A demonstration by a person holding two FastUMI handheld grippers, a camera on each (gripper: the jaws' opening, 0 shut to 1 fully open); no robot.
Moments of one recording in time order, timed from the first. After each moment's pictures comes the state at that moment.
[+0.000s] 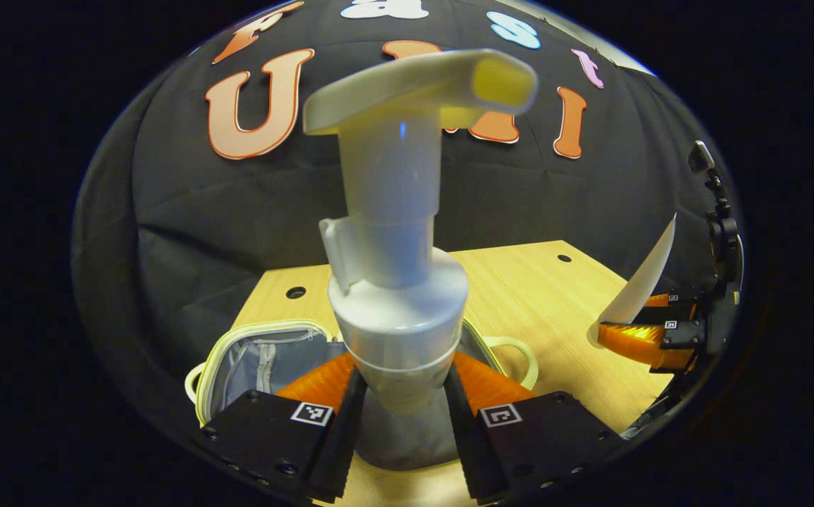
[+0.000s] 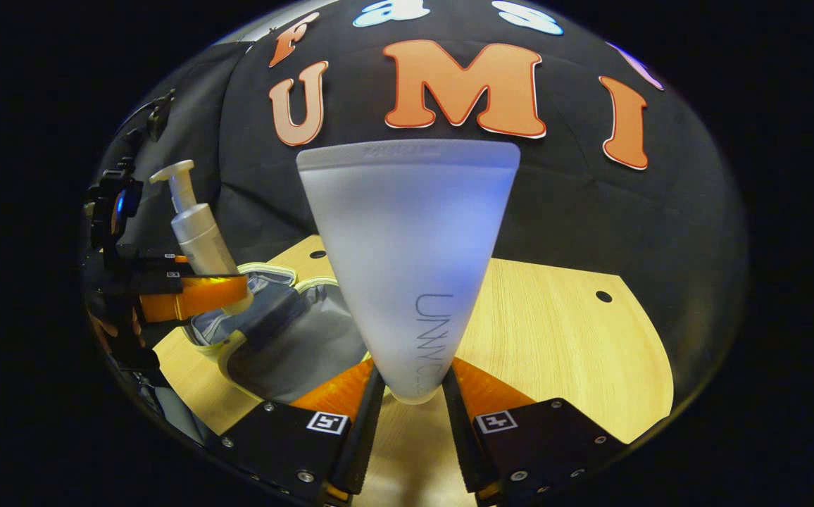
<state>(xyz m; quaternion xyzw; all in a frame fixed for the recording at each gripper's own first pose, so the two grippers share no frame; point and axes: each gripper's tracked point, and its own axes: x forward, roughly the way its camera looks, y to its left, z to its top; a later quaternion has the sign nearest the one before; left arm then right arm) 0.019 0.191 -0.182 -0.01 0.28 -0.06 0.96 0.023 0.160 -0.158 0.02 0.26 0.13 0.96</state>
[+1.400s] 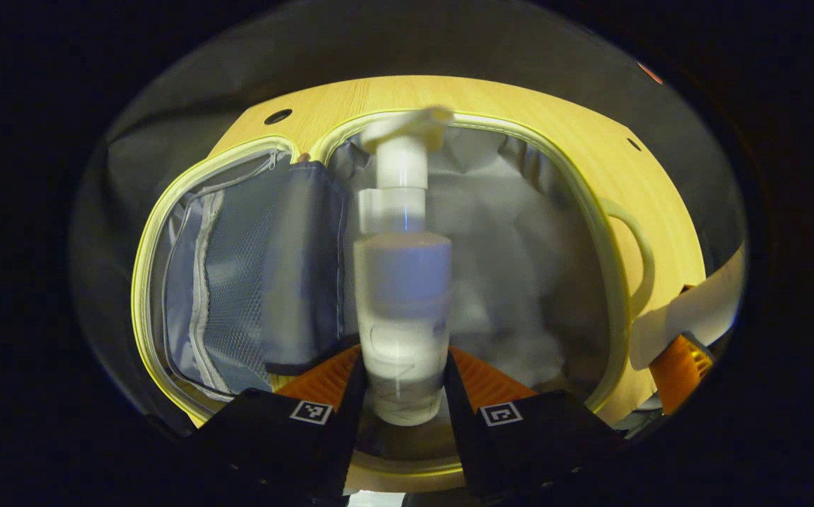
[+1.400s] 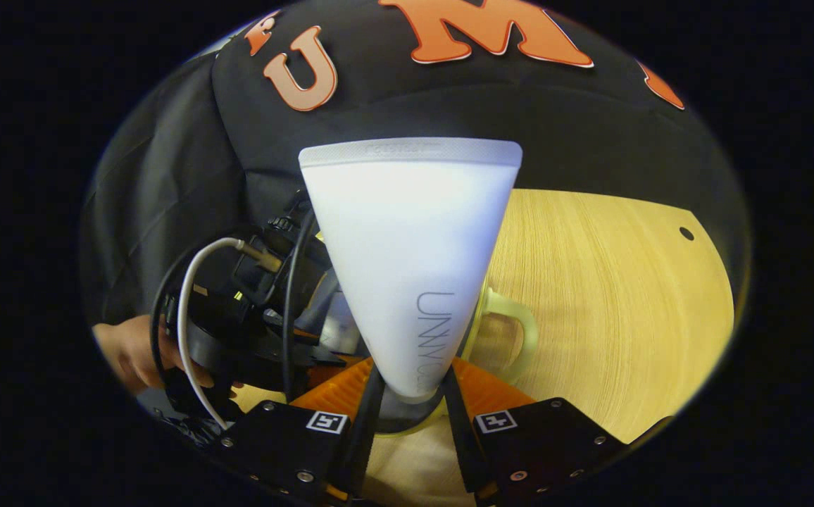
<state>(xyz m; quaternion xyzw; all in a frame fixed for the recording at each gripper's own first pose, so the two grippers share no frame) 0.023 0.182 -0.368 -0.03 0.62 0.00 0.78 0.027 0.260 -0.214 0.12 0.39 0.22 0.89</state>
